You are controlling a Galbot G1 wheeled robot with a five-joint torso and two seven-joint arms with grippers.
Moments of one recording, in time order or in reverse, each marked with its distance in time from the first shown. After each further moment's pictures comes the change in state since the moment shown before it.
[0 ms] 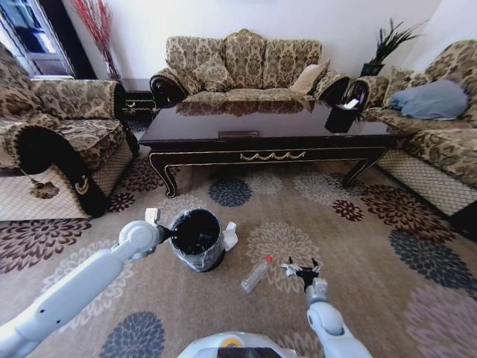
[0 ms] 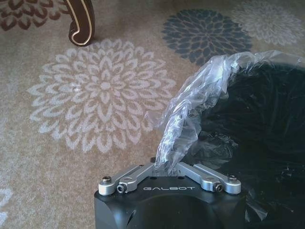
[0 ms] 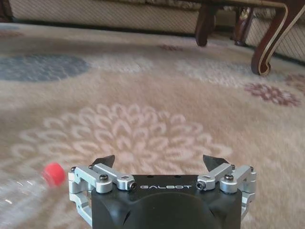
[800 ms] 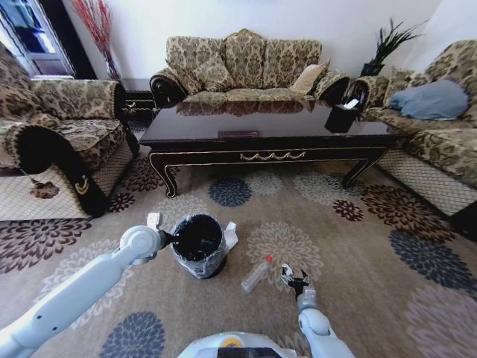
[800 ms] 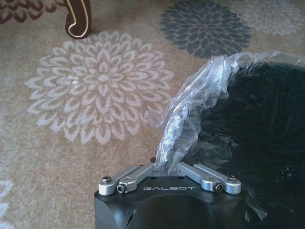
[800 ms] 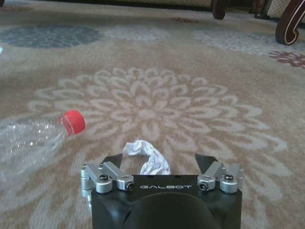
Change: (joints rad) left arm 0.022 0.015 0.008 -0.028 -0.013 0.000 -0.015; right arm 0.061 0.057 -0.030 -0.186 -0.044 0.050 -0.065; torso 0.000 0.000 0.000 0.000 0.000
